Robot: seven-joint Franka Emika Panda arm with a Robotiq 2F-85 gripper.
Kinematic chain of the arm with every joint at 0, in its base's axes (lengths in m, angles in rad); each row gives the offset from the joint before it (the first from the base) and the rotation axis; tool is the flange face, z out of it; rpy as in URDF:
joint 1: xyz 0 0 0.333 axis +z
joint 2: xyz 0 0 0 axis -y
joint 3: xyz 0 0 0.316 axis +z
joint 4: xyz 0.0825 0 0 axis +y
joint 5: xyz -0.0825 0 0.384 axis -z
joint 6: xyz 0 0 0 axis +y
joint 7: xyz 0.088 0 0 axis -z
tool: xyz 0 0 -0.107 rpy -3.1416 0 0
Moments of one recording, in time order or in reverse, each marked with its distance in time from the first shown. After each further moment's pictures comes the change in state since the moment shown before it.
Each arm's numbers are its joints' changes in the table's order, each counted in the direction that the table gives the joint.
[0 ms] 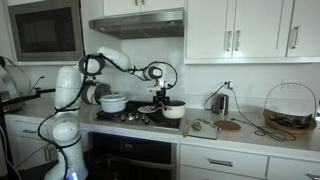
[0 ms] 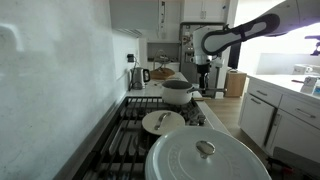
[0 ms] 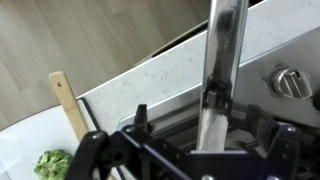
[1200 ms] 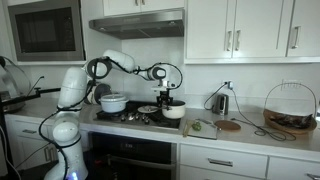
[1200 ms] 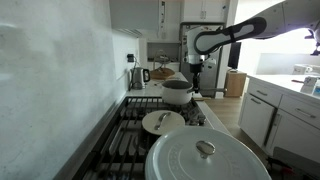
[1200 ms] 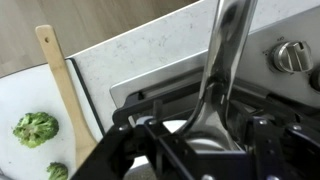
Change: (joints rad) arm -0.004 -0.112 0.010 -0.145 -0.040 0.000 -0.105
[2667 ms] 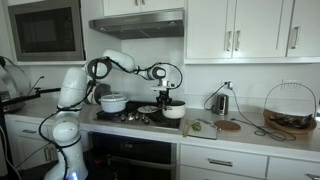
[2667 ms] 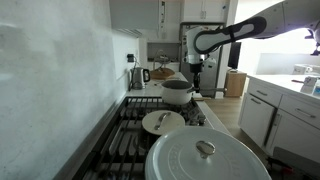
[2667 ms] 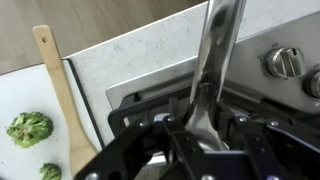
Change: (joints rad) arm 0.001 -0.002 0.006 -0.009 -0.002 0.026 -0.021
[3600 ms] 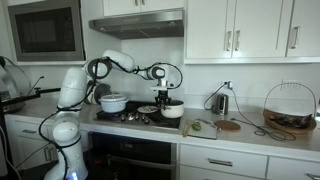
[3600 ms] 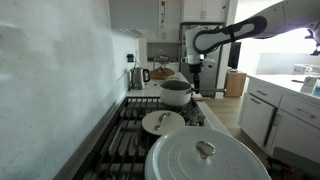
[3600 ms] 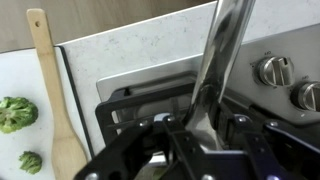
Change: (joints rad) arm 0.000 0.001 0.020 0.000 0.000 0.011 -0.085
